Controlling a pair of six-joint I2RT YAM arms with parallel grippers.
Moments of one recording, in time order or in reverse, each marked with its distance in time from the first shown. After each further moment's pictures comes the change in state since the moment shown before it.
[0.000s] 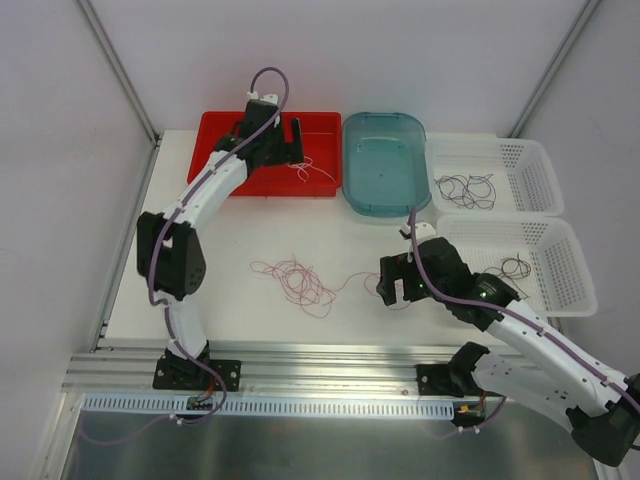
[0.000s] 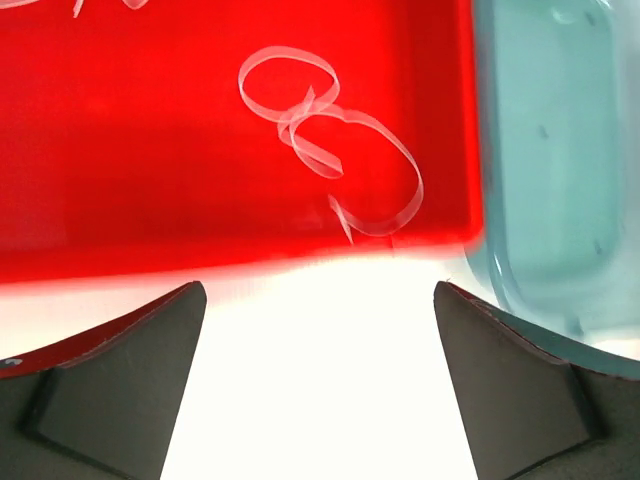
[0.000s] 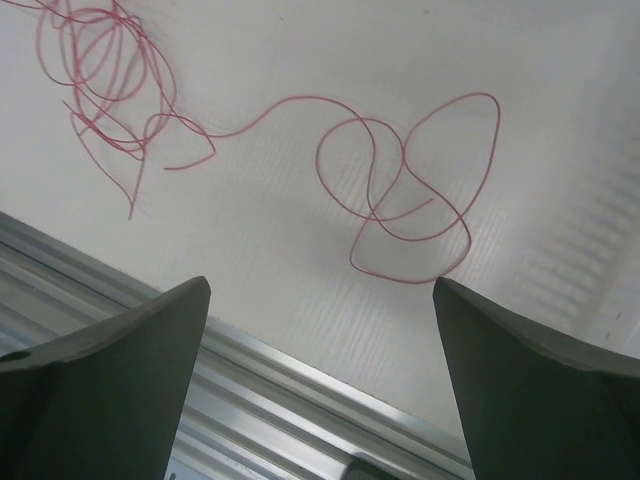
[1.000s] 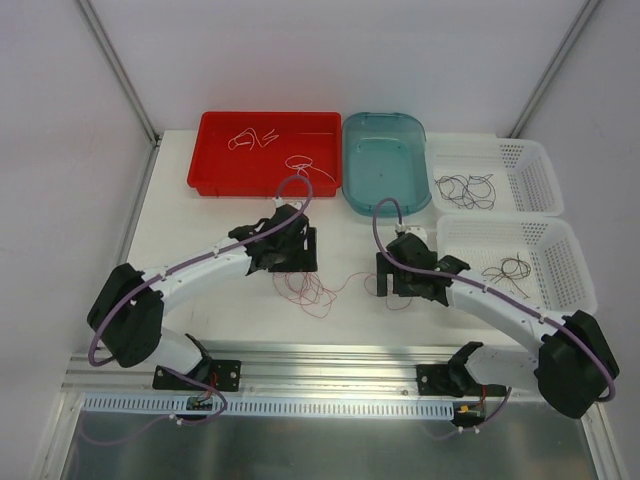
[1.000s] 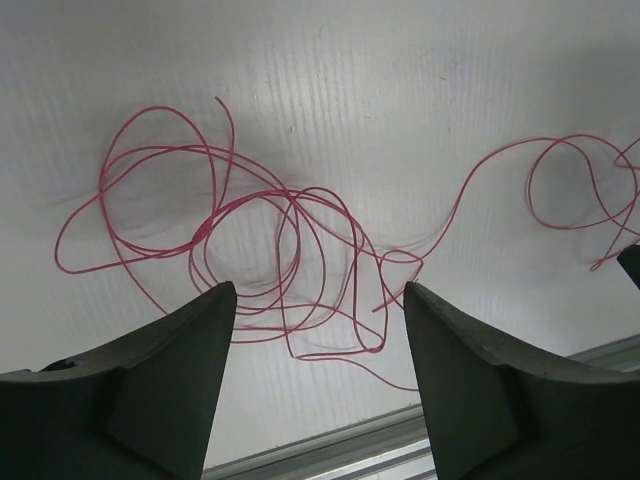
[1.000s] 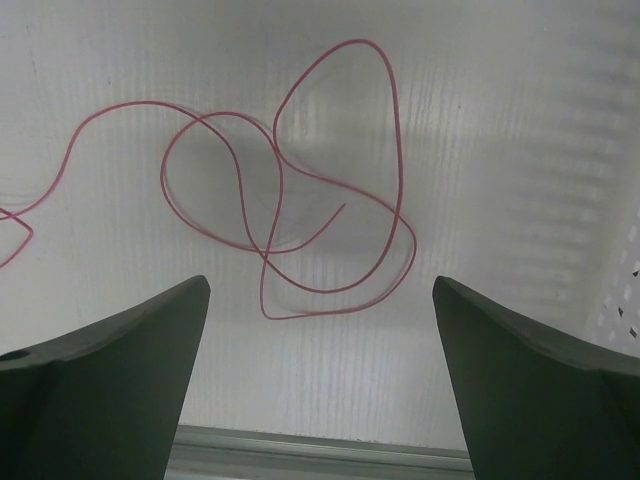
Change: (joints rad) left arm -0.382 -0.519 -0.850 0.029 -0.014 -0.320; right arm -0.069 0.362 -0.053 0.084 0.162 0.186
